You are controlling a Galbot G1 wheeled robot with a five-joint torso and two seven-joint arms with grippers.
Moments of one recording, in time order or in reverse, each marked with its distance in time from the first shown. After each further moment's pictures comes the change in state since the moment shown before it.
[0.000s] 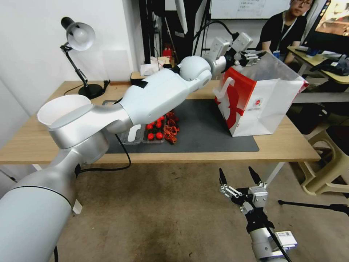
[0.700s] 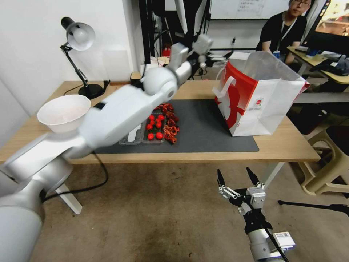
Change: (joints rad) left arm 0.313 0.362 -0.245 -0.473 0.027 0.065 -0.159; right arm -0.002 0.001 -0.013 -0.001 -0.006 0.001 0.002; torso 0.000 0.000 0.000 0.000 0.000
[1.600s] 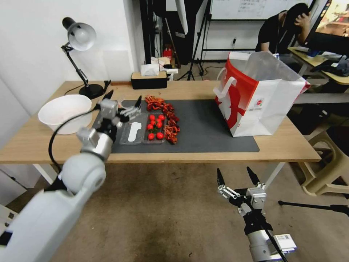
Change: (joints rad) left arm 0.686 0.242 -0.519 -0.412 0.173 -0.006 -0.079; right arm 0.000 0.007 -0.018 0.008 -0.014 -0.002 0.000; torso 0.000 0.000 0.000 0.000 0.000
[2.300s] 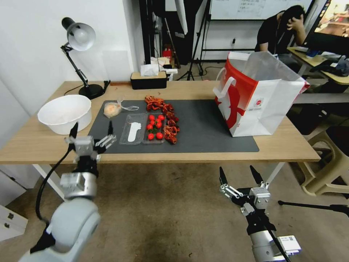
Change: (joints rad) left arm 0.742 -0.212 -0.370 -0.266 0.444 -0.085 -0.358; right arm -0.032 0.026 0.034 0.038 -0.017 0.013 -0.007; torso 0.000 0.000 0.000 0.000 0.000
